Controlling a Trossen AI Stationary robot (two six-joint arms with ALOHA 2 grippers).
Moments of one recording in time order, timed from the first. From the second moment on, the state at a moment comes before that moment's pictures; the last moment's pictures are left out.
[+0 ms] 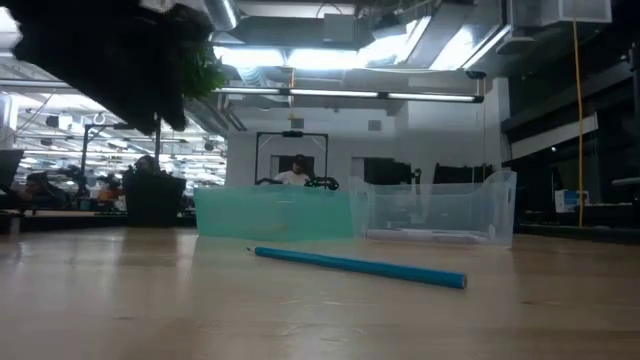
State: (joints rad) left arm -0.61 1.62 1.08 -0.59 -0.46 -0.16; right arm 0.66 2.31 2.35 -1.56 1.35 0.97
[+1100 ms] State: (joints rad) left arm -0.41 1.83 1.23 -0.45 -0.19 0.25; right arm 0.43 1.90 2.35 -1.56 1.48 0.66
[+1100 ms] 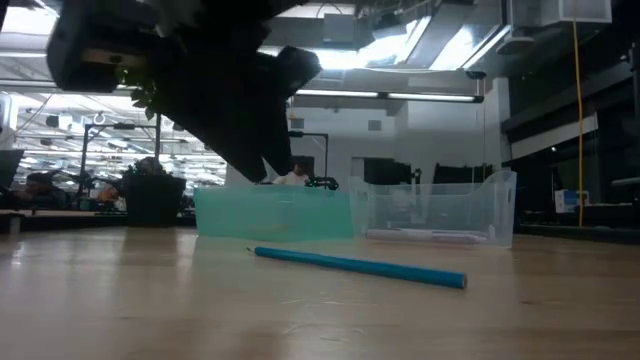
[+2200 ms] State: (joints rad) left arm -0.36 1.97 1.28 -0.36 -0.16 0.31; right arm 0.37 1.90 2.35 -1.55 1.44 0.59
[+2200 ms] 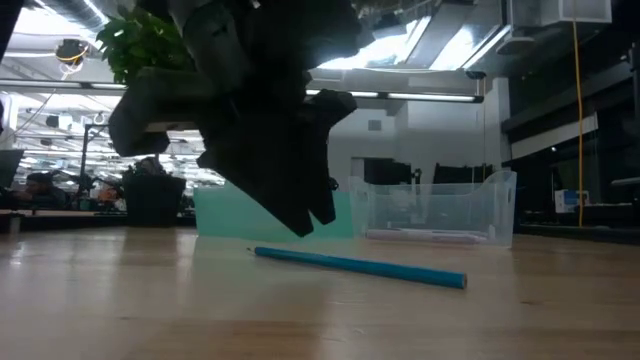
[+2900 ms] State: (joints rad) left arm -0.32 2.02 1.29 -0.32 -0.08 0.32; right arm 0.37 1.90 2.35 -1.54 1.44 0.59
